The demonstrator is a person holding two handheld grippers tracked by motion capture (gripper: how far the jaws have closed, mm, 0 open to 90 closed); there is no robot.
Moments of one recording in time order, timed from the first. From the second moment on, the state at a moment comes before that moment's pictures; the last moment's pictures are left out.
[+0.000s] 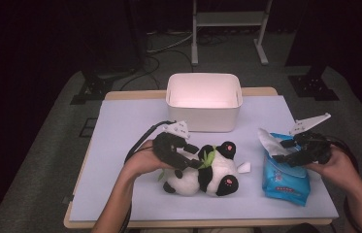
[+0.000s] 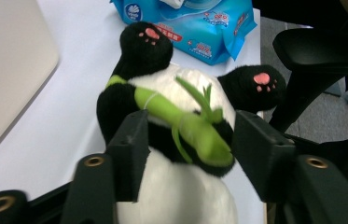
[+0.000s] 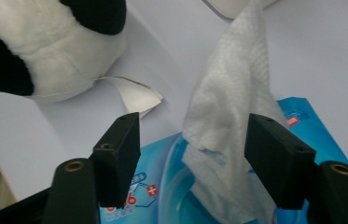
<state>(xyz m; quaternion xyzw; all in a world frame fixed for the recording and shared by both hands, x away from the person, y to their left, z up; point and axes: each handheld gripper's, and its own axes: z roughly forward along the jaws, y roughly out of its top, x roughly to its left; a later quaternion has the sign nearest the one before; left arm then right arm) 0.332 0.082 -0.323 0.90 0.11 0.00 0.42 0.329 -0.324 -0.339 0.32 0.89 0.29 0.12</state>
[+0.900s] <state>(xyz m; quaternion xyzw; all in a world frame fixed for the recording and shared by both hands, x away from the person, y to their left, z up) 0.327 0.137 -0.364 0.89 0.15 0.02 0.42 0.361 -0.329 -0.363 0.39 0.88 0.25 0.09</state>
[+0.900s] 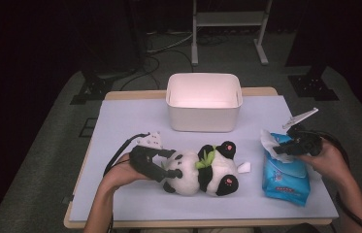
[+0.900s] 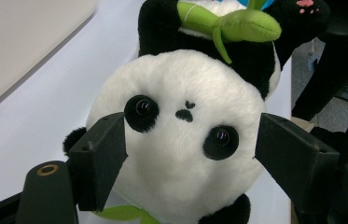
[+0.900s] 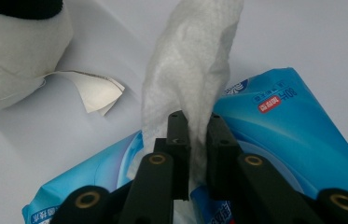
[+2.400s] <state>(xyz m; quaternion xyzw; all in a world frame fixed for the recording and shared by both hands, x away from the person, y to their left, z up) 0.327 0.137 -0.373 0.90 0.15 0.03 0.41 0.341 -0.354 -0.309 0.38 0.85 0.35 0.08</state>
